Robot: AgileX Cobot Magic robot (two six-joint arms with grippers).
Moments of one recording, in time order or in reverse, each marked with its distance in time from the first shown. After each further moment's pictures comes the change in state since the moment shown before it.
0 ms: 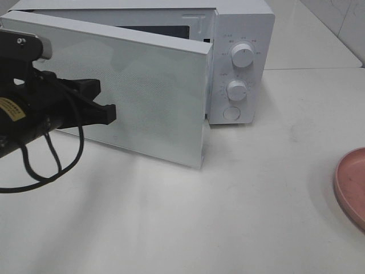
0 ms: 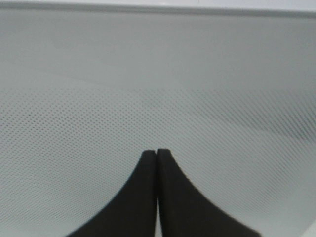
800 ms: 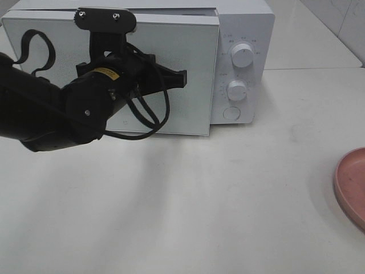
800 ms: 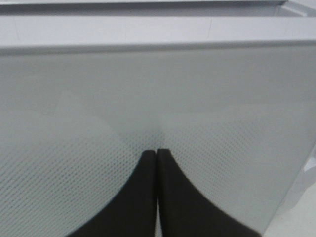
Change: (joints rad) left arm -0.172 0.288 -0.422 -0.432 0.000 0.278; right arm 0.000 0.000 0.000 0.000 0.000 0.000
